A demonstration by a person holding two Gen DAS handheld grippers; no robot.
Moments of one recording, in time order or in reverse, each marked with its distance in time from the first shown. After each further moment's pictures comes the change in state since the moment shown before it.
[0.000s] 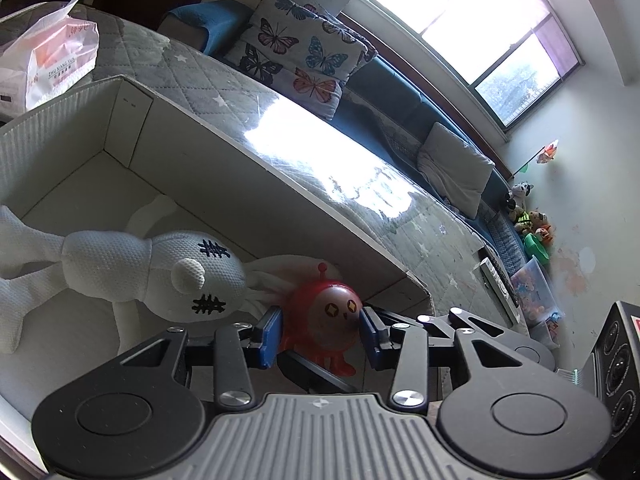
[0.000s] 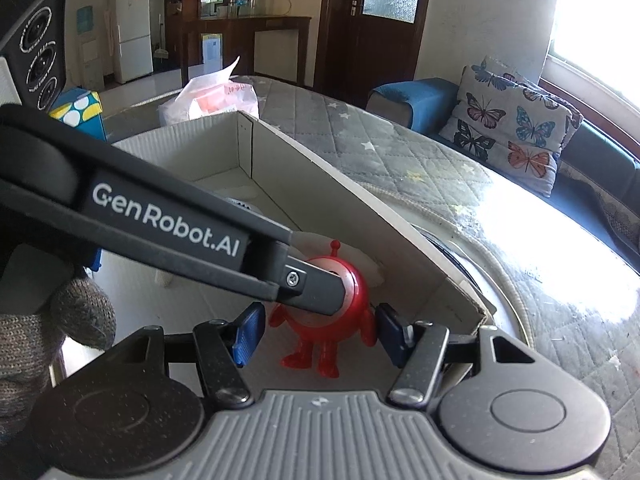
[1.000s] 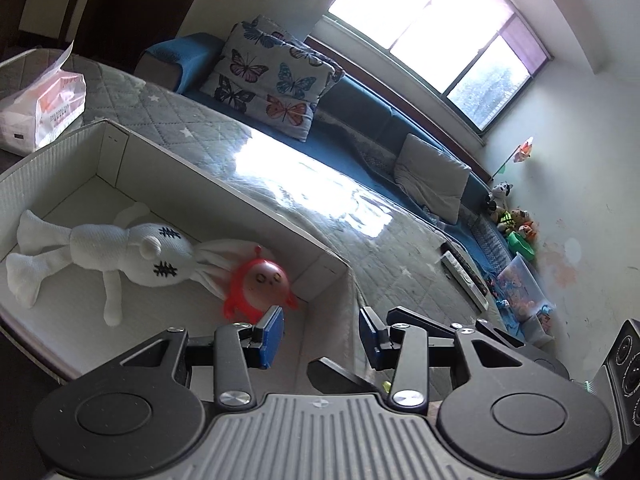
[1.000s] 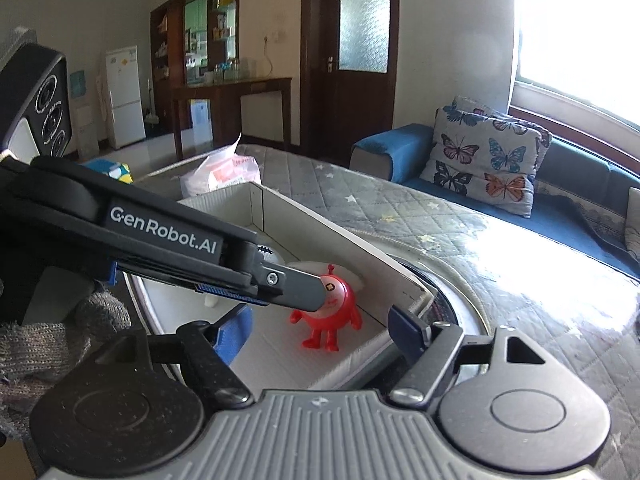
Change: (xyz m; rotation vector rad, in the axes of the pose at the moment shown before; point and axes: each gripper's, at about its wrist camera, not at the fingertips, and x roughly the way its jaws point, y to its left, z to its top) left arm -0.060 -0.057 -0.037 0.088 -0.079 -0.024; right arm -0.108 -0.004 -0.033 0.108 -0.189 -0.008
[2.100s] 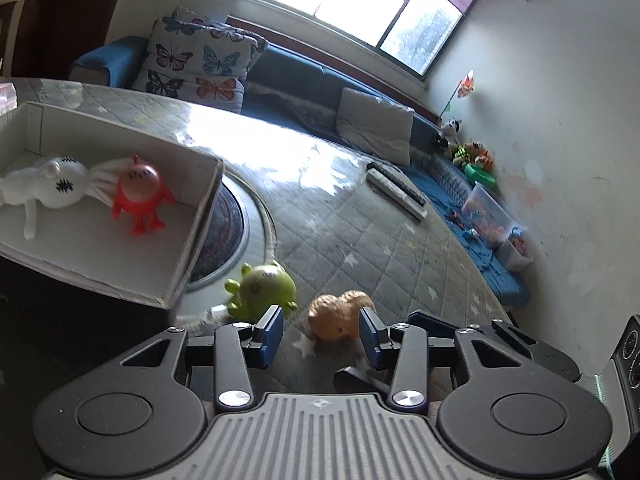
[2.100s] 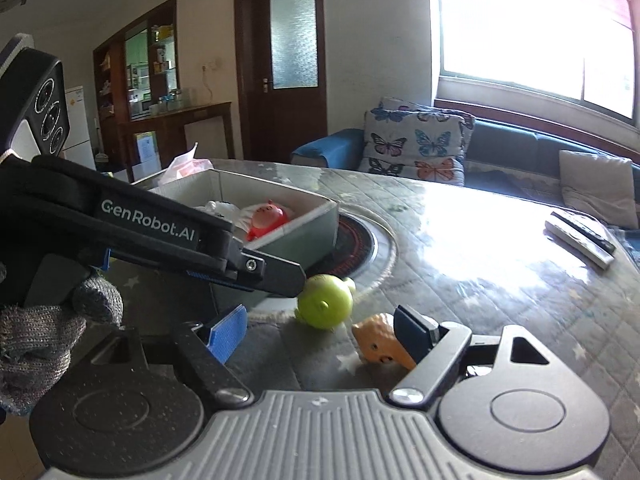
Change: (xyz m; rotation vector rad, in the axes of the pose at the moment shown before) left arm -0.012 -0.087 -0.100 0.208 0.087 -0.082; right arm -0.122 -0.016 -0.097 0.139 -0.058 -0.164
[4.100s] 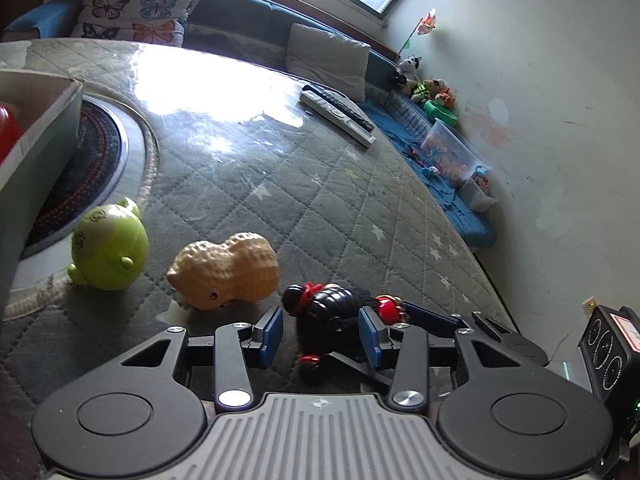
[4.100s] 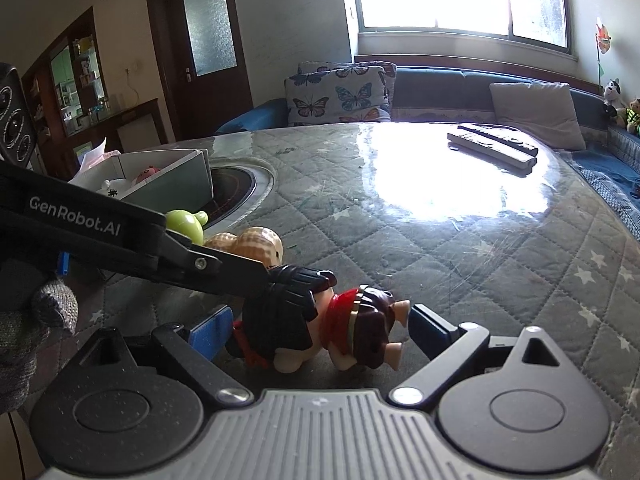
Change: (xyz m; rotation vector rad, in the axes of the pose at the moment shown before) left arm 0.087 -0.057 -0.018 0.050 0.186 -0.130; right arm 0.000 -0.105 -0.057 0.190 0.083 -0.101
